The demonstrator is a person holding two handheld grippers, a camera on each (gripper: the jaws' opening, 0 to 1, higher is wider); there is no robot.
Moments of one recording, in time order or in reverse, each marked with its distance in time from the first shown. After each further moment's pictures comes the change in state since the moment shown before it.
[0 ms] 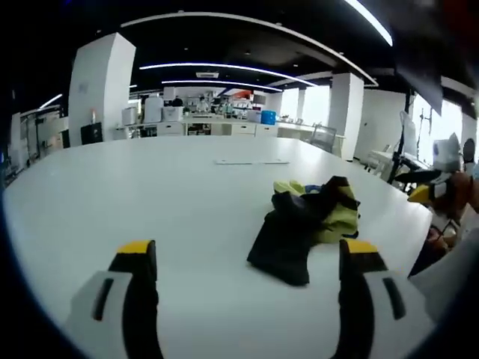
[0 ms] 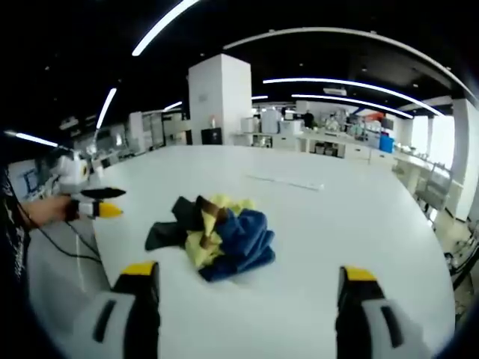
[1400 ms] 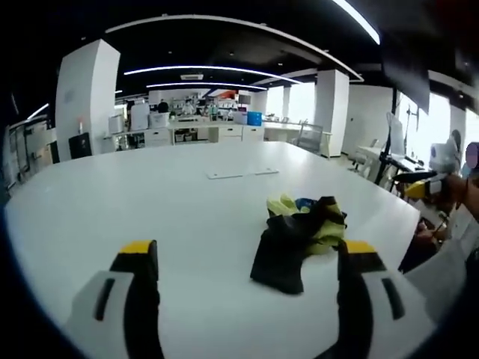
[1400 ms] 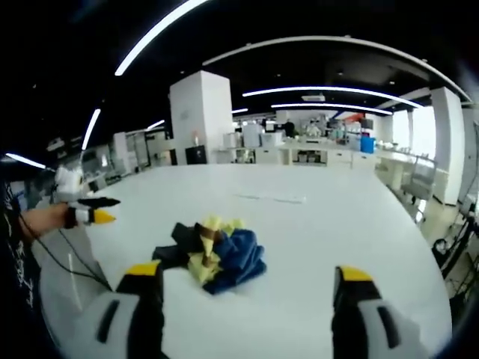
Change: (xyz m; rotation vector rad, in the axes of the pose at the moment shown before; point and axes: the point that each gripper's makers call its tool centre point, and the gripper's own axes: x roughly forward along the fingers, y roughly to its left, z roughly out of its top) left arm -0.015 0.011 0.052 0.050 0.002 -0.088; right arm -0.042 -0.006 0.027 0.092 -0.084 -0.088
